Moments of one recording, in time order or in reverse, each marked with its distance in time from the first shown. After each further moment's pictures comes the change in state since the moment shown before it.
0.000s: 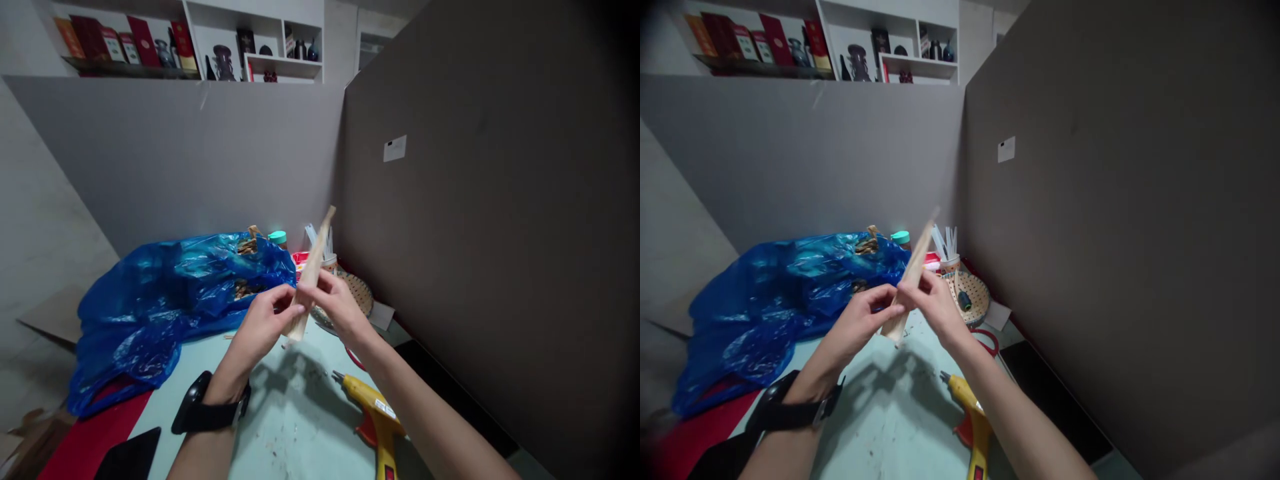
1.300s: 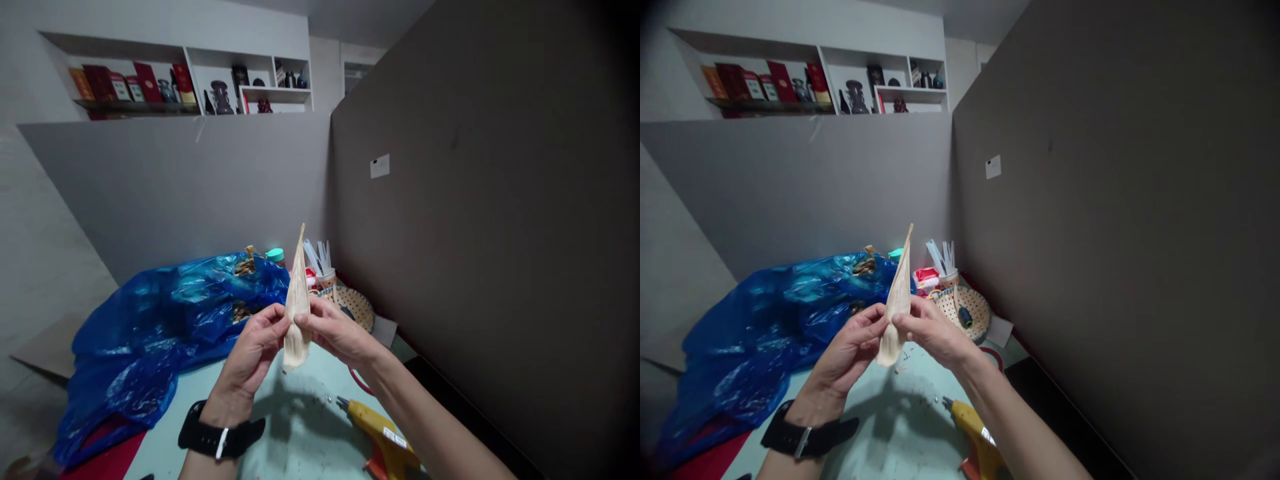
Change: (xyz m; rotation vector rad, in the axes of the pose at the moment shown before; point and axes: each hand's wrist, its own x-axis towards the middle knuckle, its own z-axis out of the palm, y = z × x) left_hand 0.004 -0.010 0.001 -0.692 -0.031 -0.204; right_hand -0.005 -0.011 -0.003 0.270 -0.373 0.174
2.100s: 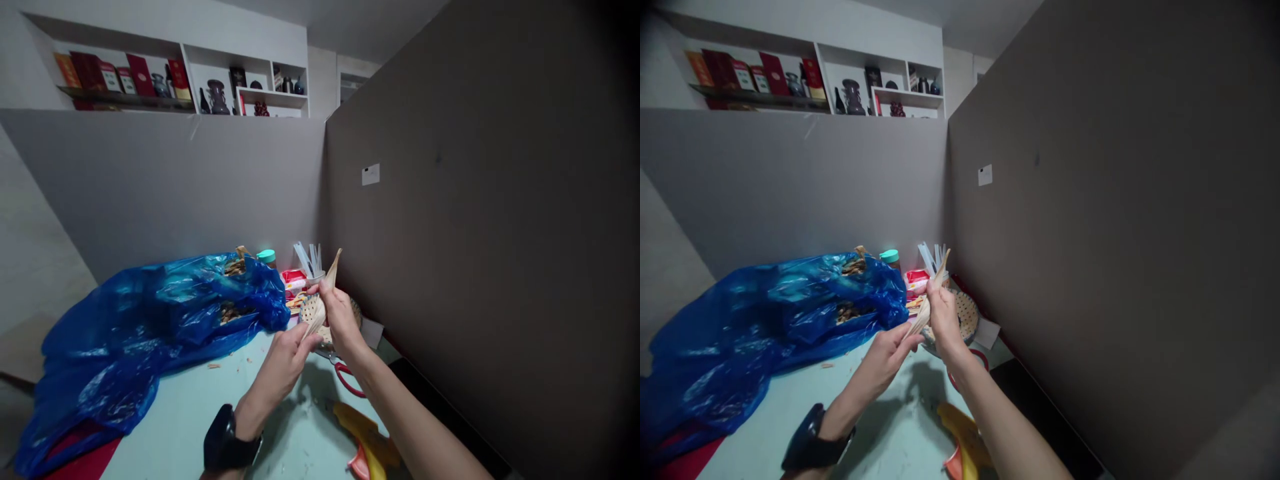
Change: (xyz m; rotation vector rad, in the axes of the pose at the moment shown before) left_hand 0.011 -0.040 0.024 0.900 -0.038 0.360; right_hand 0.012 0.011 -0.035 -0.205 0.690 -0.176
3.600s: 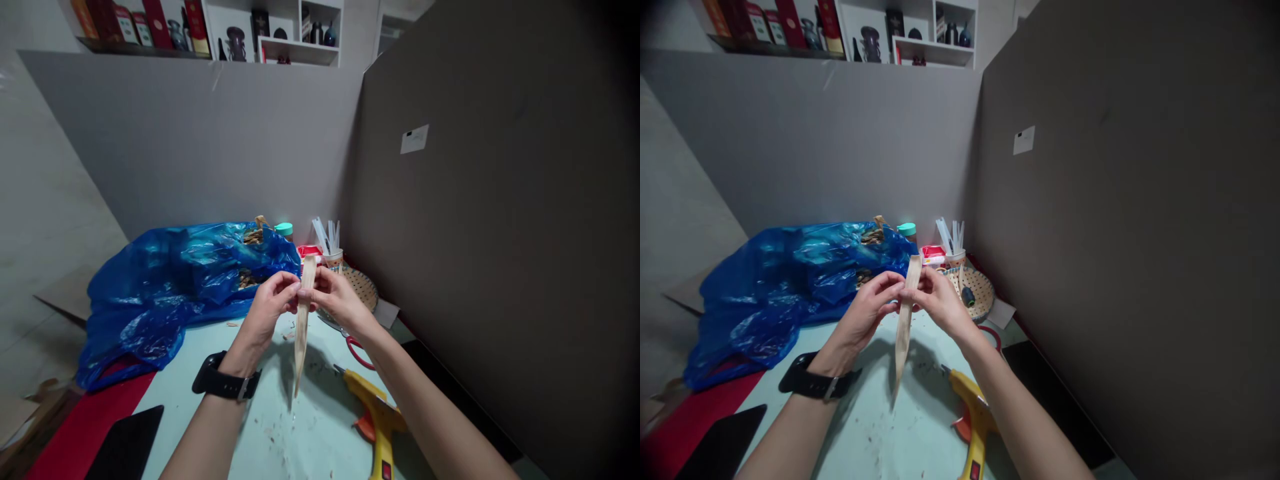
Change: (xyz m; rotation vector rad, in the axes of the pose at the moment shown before) left_hand 0.001 -0.007 -0.038 -0.584 0.187 -0.241; right_hand -0.008 0.007 0.010 -0.149 -0.568 0.030
